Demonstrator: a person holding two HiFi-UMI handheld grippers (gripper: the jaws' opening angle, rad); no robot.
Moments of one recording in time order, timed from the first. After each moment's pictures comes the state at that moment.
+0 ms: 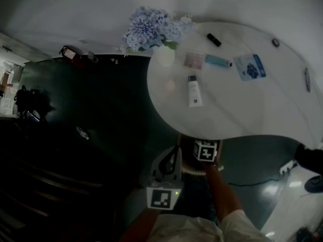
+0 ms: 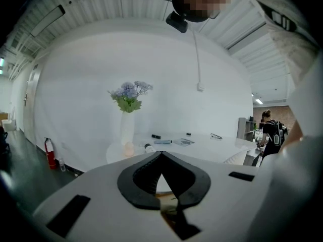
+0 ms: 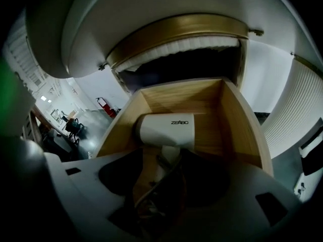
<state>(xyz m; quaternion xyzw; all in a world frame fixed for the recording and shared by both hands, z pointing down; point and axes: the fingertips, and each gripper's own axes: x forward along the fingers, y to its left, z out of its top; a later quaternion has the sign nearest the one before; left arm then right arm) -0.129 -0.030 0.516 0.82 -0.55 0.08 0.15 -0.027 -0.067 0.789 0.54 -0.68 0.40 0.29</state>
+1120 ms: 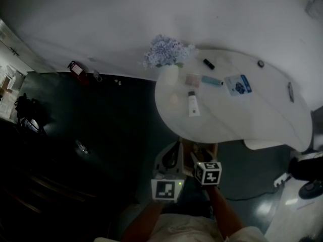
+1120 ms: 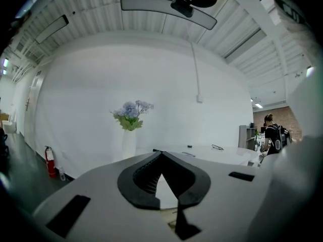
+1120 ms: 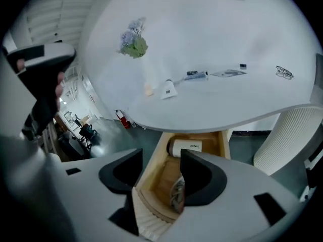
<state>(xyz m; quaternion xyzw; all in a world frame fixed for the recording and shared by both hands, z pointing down) -0.140 -0.028 0.449 0.82 -0.56 0.02 0.10 -0.046 -0.006 0.646 0.52 -0.74 0.35 0.24</state>
